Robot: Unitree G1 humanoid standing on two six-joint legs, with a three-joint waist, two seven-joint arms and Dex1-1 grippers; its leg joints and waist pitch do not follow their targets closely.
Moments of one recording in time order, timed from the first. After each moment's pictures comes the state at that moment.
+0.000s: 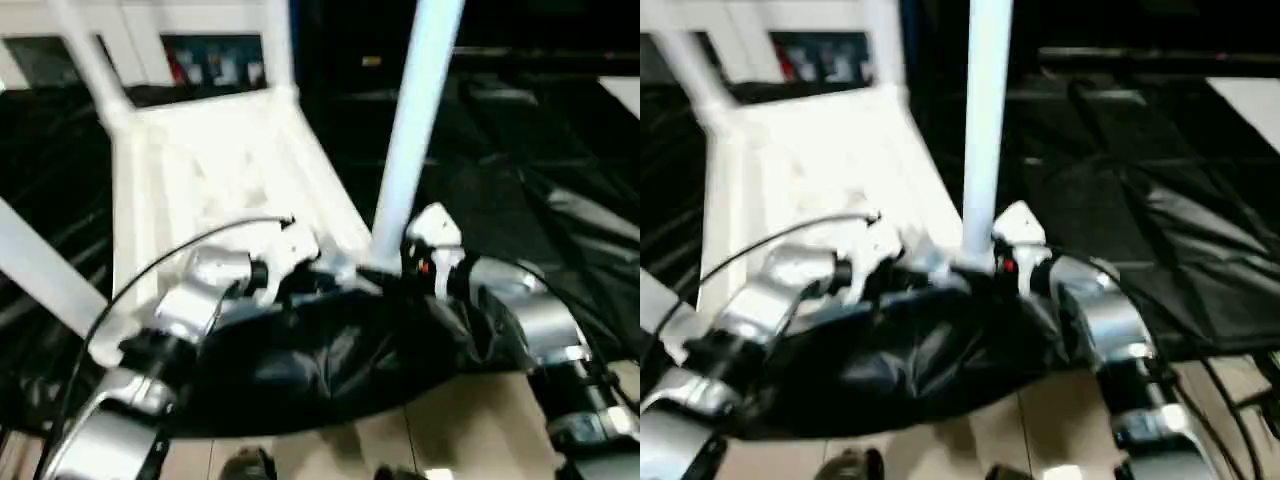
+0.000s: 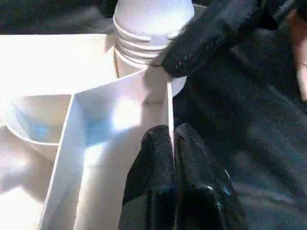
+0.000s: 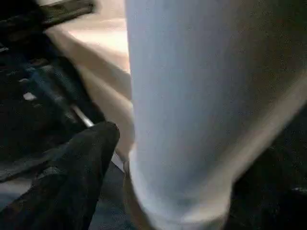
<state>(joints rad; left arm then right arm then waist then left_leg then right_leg) -0.60 0.31 -0.28 0.48 0.02 0.17 -1.13 -0.47 -0.36 0.17 0.29 0.10 0.29 0.94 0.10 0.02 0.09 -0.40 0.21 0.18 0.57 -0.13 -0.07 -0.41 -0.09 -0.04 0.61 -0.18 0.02</state>
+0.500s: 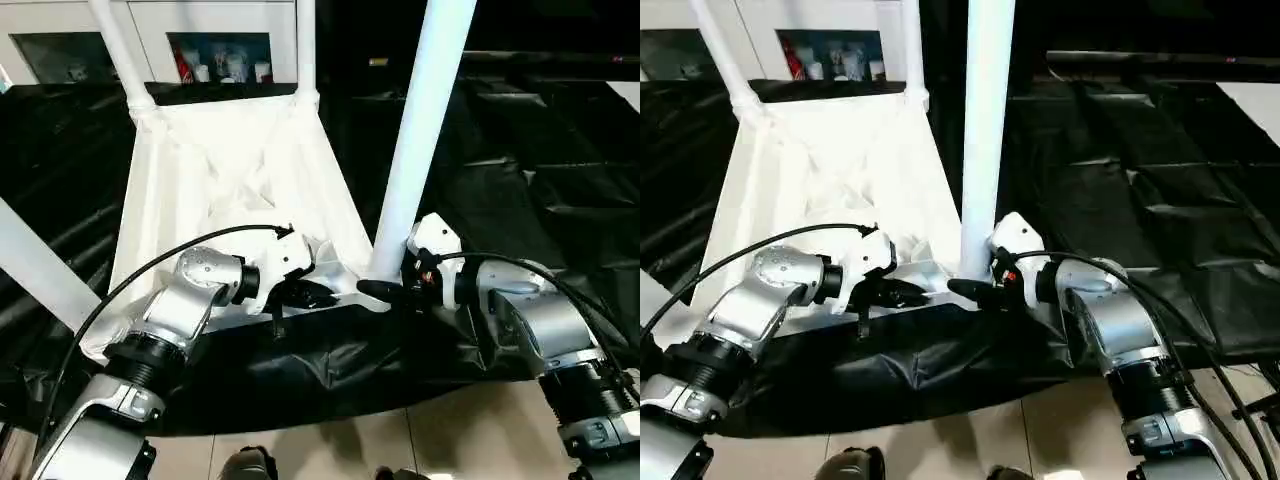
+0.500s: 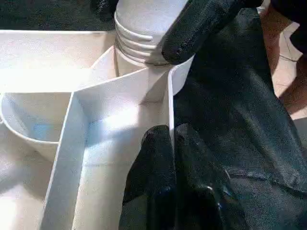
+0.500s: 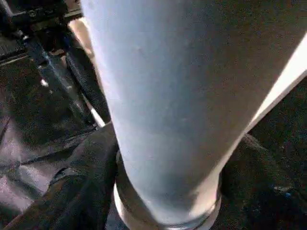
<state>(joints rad) -0.59 0.32 -0.27 0.47 0.01 0.18 -1.15 -0.46 -0.33 0.16 0.29 0.10 0.32 0.92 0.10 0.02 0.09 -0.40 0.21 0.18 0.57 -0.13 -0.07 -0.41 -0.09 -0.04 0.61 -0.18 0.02</state>
